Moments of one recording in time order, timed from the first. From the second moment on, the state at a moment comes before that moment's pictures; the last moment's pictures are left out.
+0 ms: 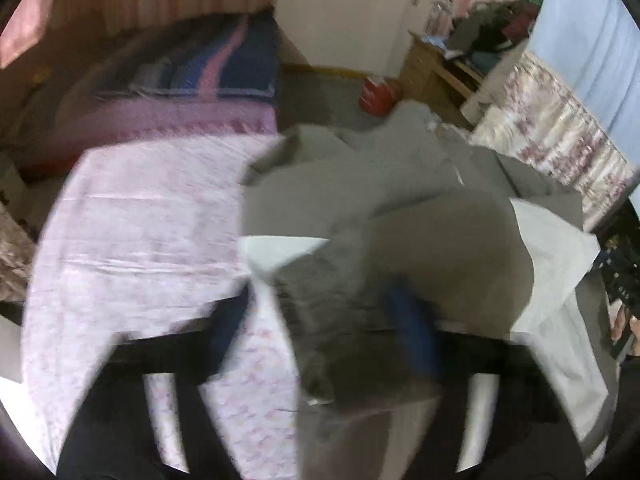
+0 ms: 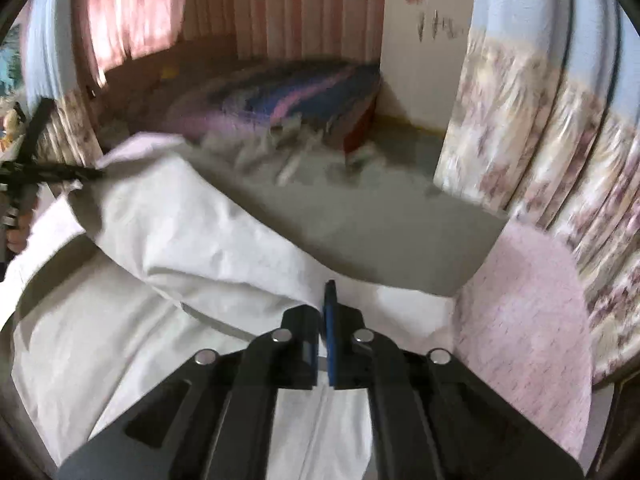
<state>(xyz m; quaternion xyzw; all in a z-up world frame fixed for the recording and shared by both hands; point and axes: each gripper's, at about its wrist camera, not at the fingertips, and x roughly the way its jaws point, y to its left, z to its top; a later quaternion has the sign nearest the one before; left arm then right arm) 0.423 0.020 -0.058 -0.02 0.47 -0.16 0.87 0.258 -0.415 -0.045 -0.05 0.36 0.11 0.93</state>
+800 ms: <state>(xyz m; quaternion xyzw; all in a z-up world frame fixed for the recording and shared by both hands) 0.314 0.033 -0.069 0.06 0.41 -0.19 0.89 0.226 -0.483 -0.018 0.08 0.36 0.16 0.92</state>
